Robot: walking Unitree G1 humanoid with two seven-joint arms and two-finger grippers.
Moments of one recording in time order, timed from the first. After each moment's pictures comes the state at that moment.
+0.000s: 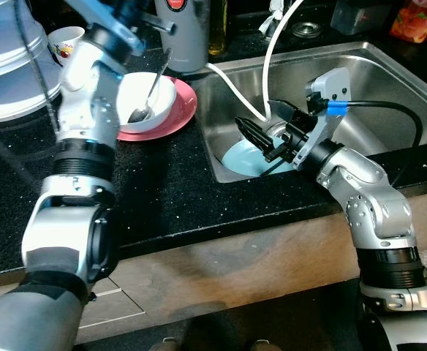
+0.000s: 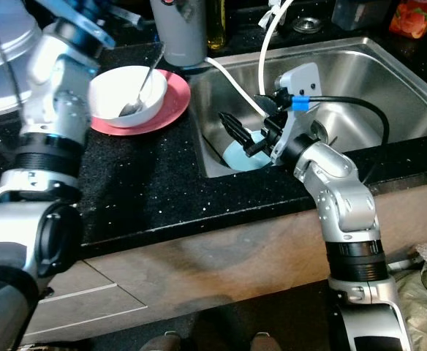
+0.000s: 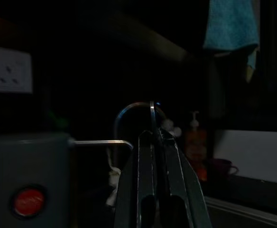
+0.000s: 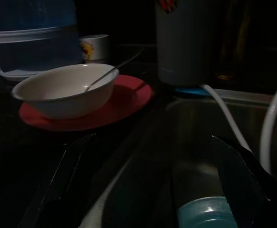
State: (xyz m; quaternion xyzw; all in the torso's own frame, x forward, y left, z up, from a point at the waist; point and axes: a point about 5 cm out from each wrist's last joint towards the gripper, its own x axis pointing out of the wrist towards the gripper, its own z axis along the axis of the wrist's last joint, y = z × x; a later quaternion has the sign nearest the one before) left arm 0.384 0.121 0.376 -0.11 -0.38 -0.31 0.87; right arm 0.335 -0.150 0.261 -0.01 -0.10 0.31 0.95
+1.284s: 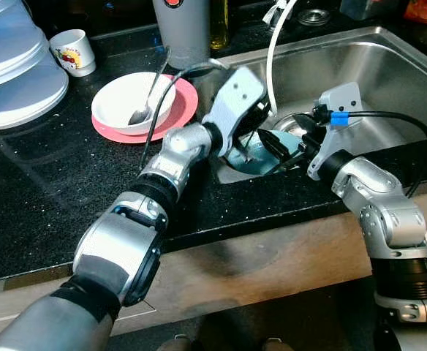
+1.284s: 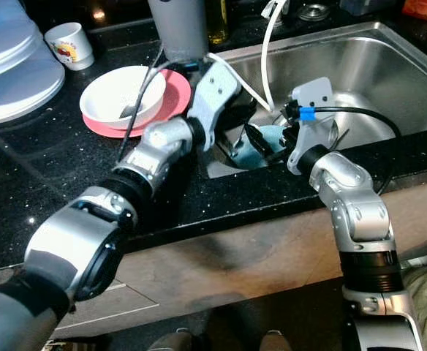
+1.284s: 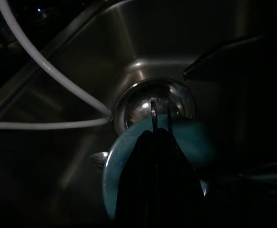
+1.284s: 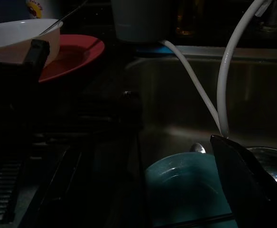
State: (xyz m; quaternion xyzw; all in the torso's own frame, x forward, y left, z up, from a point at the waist) left arm 0.394 0.019 0.245 0.16 -0.11 -0.42 0.89; right arm 0.333 -0.175 0.244 -0.06 -0.05 0.23 0.97
